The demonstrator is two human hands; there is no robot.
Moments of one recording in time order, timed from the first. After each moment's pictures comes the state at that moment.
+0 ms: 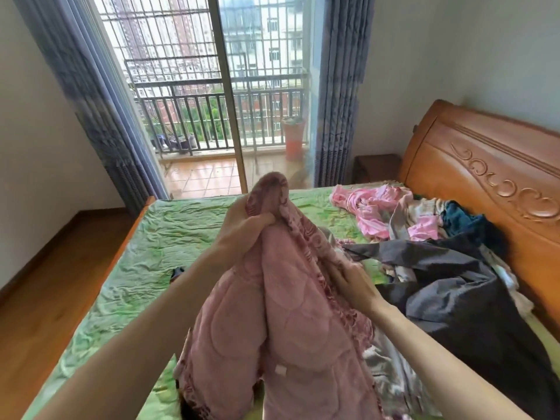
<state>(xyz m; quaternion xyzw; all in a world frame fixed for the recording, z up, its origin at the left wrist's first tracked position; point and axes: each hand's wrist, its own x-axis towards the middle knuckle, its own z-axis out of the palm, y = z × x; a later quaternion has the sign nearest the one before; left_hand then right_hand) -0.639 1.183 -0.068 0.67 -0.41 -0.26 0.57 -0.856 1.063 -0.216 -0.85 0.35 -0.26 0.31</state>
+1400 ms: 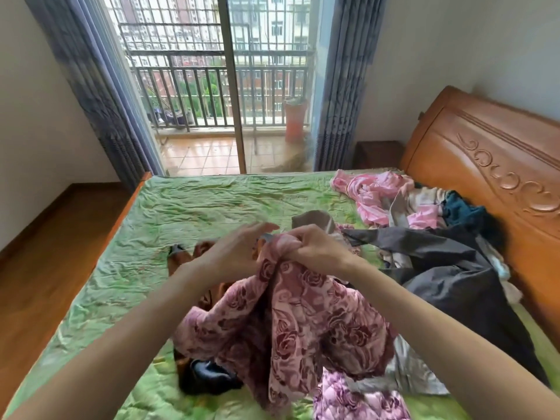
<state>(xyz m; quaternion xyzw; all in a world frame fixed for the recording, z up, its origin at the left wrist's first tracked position) -0.589 1.221 -0.142 0.69 -0.68 -0.15 0.21 -0.782 1.105 -0.138 -0.84 0.23 -0.14 0.47</state>
